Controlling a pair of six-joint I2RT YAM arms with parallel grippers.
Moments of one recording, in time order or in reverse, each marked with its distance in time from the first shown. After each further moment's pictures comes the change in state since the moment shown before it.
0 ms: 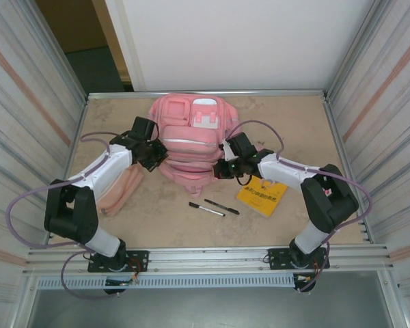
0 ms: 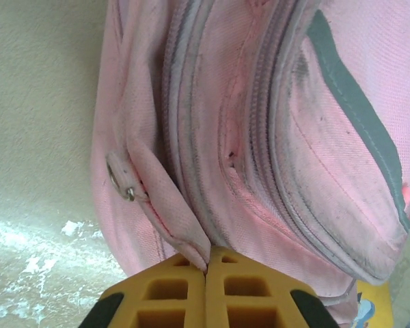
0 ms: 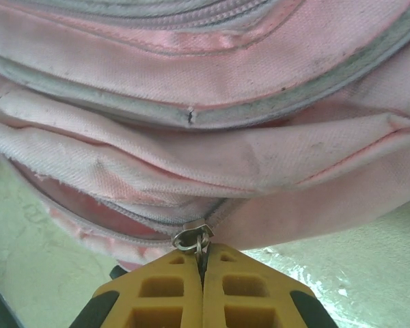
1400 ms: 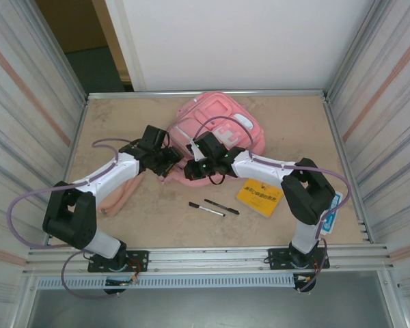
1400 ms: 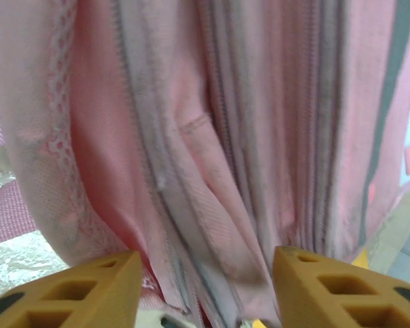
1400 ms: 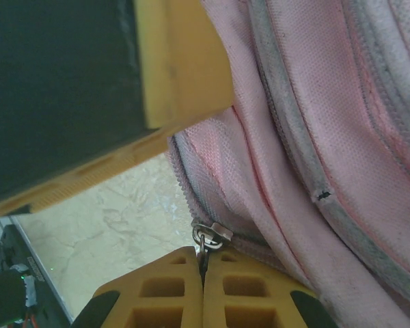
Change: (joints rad) left arm -0.131 -0.040 -0.127 0.158 0.021 -0.150; right arm 0.216 0.176 0.262 0.002 0.011 0.058
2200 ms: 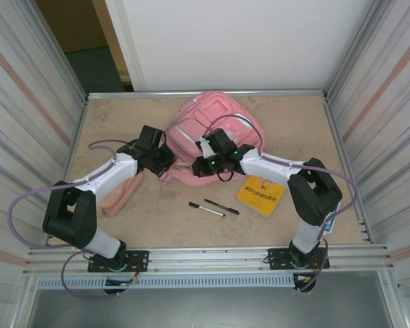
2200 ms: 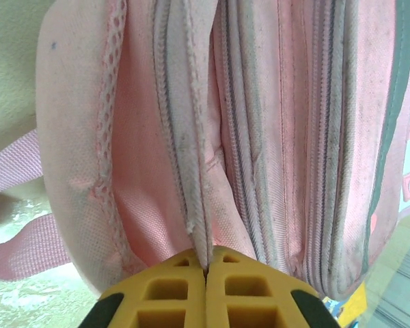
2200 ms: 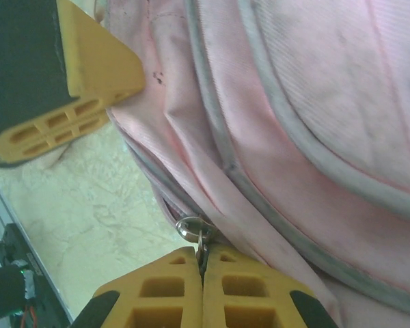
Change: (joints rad) left arm 0.045 0.001 -0.005 0.026 -0.010 0.027; right arm -0.096 -0.068 -0.080 -0.007 -0.050 -0.056
